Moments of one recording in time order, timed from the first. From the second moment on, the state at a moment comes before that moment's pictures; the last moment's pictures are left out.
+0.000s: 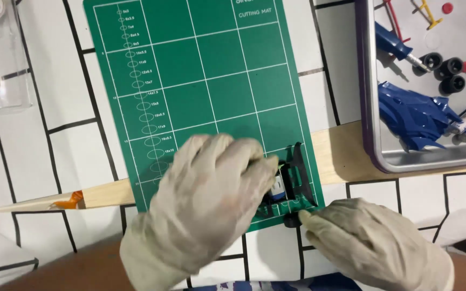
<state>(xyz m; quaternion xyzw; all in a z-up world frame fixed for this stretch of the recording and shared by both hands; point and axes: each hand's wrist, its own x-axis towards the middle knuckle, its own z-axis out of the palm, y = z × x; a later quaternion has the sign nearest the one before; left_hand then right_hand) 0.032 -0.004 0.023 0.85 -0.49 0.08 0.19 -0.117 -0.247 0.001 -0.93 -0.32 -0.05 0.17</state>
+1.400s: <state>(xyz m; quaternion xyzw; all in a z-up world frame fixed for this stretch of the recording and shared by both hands) 0.040 -0.031 -0.002 0.82 -0.45 -0.07 0.34 -0.144 -0.179 -0.033 -0.94 0.07 -0.24 0.24</state>
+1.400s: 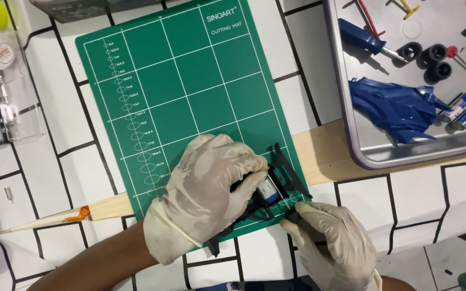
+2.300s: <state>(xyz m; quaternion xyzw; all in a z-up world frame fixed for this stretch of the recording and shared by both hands) 0.042 -0.017 -0.022 0.77 -0.47 -0.12 0.41 -0.147 -0.172 -0.001 -0.94 0.23 -0.12 0.21</state>
